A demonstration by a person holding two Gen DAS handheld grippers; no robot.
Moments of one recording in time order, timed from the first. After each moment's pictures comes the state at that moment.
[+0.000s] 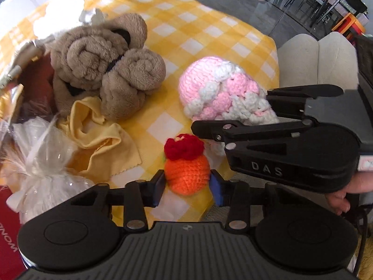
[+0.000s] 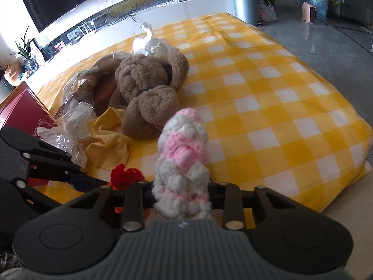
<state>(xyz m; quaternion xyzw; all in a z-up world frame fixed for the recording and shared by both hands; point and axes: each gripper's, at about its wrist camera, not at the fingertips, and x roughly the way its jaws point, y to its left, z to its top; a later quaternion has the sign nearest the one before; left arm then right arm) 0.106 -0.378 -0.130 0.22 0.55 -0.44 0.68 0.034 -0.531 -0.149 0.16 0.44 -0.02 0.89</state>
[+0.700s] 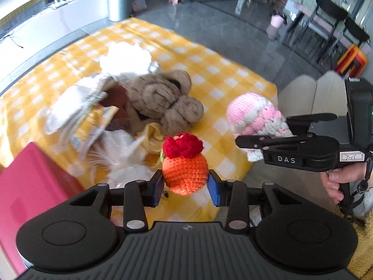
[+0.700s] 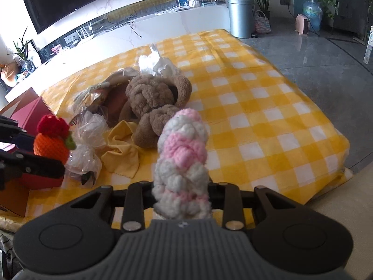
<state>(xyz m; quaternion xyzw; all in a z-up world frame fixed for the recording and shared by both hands) 0.106 -0.289 -0.035 0.16 0.47 -0.42 0.76 0.013 -0.518 -0.100 0.13 0.42 -0.05 0.90</state>
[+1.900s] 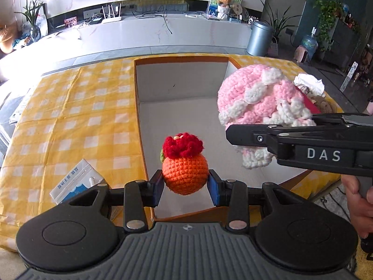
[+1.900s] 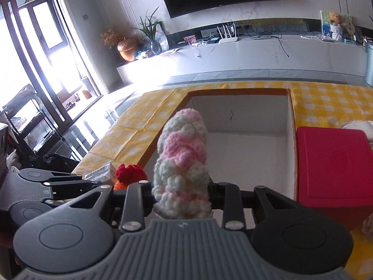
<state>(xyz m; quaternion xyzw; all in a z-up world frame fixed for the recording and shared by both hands) 0.087 0.051 -0.019 0.04 0.43 -0.15 0.89 0.075 -0.142 -0.036 0.09 0.36 0.24 0.90</state>
